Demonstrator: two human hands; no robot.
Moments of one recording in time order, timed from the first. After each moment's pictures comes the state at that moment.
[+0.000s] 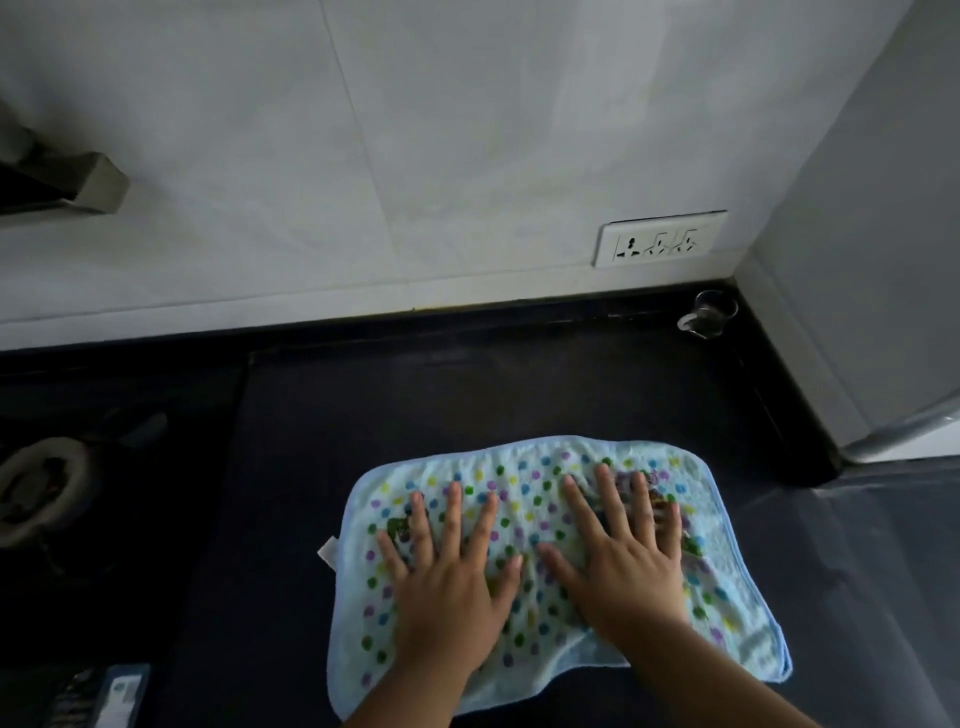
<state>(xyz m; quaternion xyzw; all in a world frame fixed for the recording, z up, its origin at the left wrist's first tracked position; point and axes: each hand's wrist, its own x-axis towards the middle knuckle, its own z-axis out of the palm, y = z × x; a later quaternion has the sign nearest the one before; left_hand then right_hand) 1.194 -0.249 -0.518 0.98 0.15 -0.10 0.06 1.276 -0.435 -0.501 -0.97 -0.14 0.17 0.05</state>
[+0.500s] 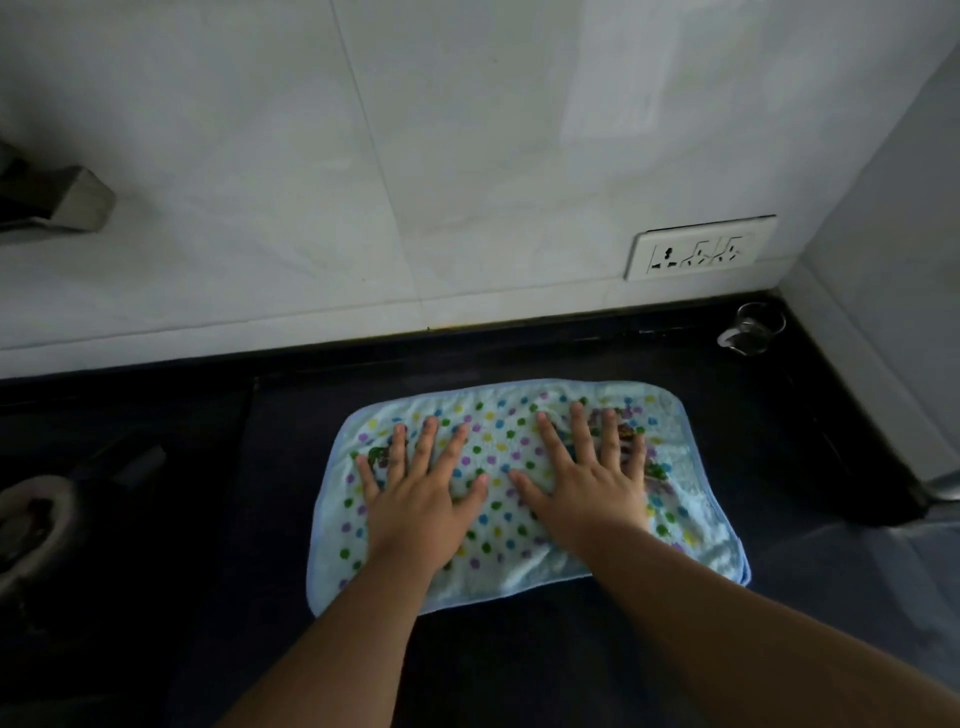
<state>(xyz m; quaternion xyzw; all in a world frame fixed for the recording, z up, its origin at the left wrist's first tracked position) 1.299 -0.147 -0.516 0.97 0.19 -0.11 0.07 1.377 -0.343 -0.509 -0.97 -0.17 0.17 0.06</state>
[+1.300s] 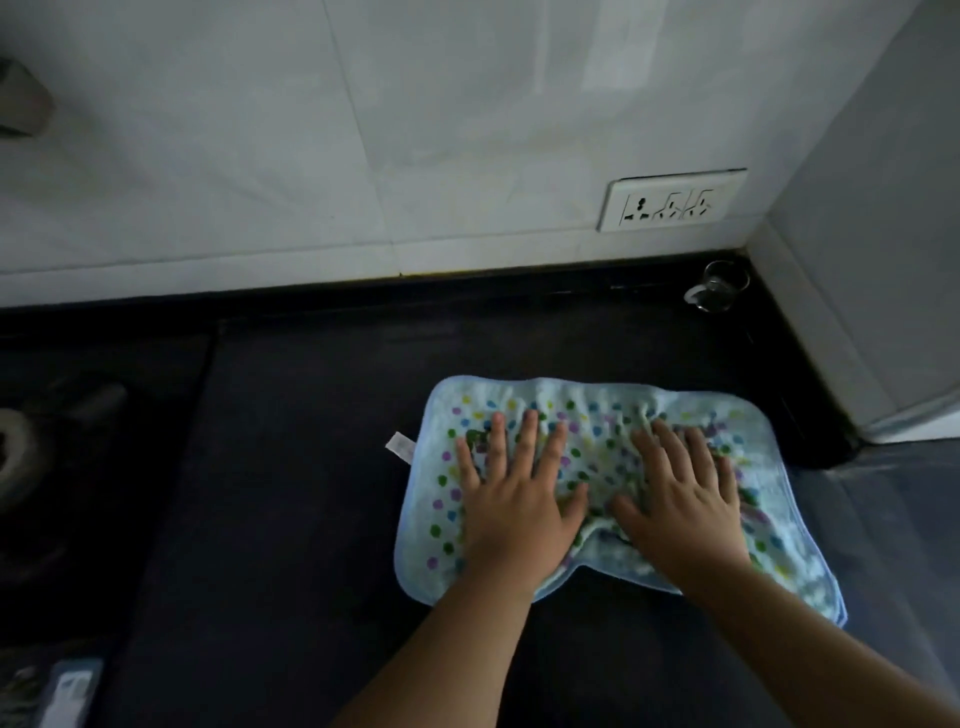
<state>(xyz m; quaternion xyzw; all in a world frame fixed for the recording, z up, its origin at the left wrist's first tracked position) 1.279 -0.294 -0.518 0.99 0.06 -0.07 0.09 1.329 -0.478 -0.503 -0.98 -0.08 0.14 0.08</state>
